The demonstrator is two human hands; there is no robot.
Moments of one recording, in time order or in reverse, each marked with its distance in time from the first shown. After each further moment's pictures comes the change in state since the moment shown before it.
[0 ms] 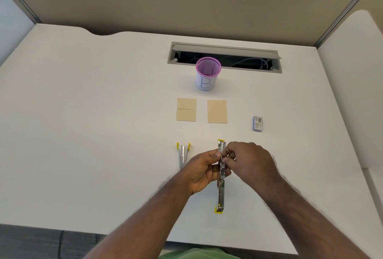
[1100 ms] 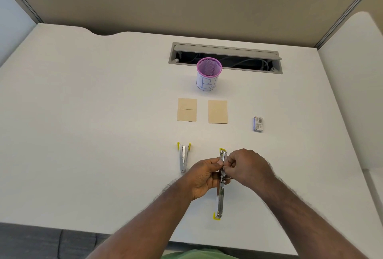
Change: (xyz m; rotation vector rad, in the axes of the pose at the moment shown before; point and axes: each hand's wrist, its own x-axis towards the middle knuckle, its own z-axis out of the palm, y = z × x) left_hand 0.005 -0.018 -0.008 0.088 0.079 -0.075; right_hand 0.001 0.007 0.016 0.063 -0.134 0.052
